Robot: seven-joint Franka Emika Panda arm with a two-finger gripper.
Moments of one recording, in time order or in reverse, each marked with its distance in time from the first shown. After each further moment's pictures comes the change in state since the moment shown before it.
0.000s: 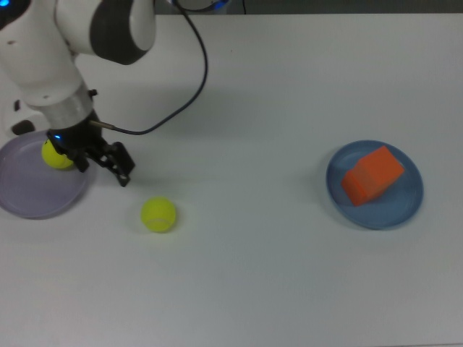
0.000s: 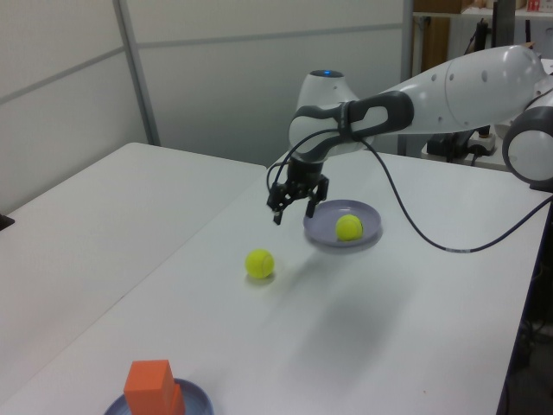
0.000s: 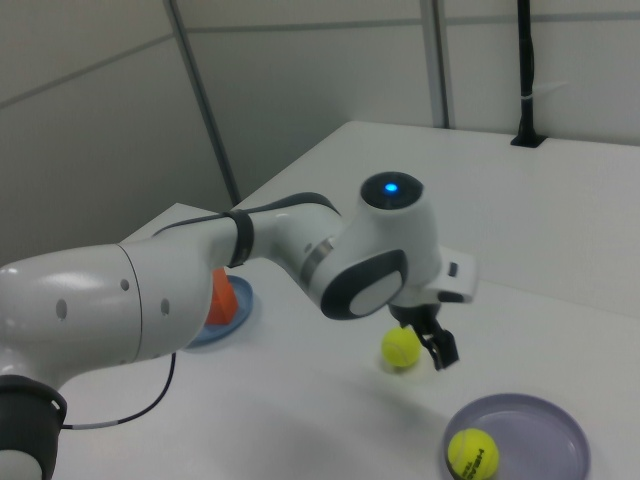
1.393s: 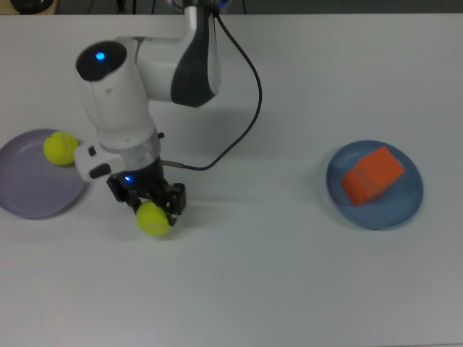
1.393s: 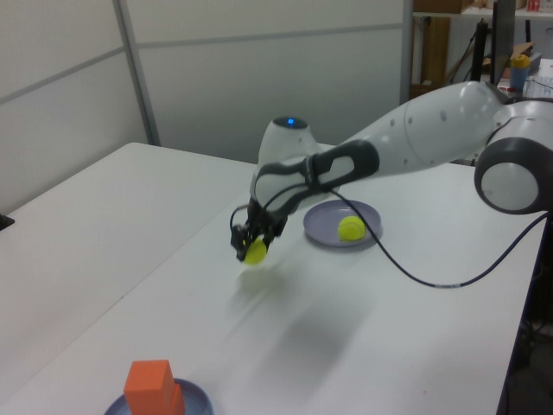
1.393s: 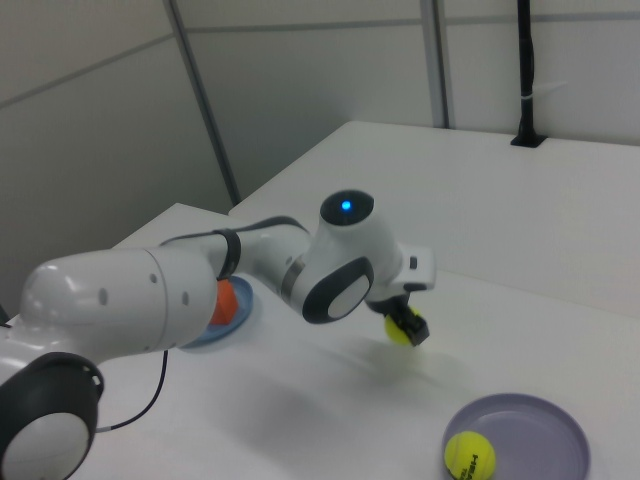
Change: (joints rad) arm 0.130 0.120 -0.003 0.028 -0.002 0.227 0.000
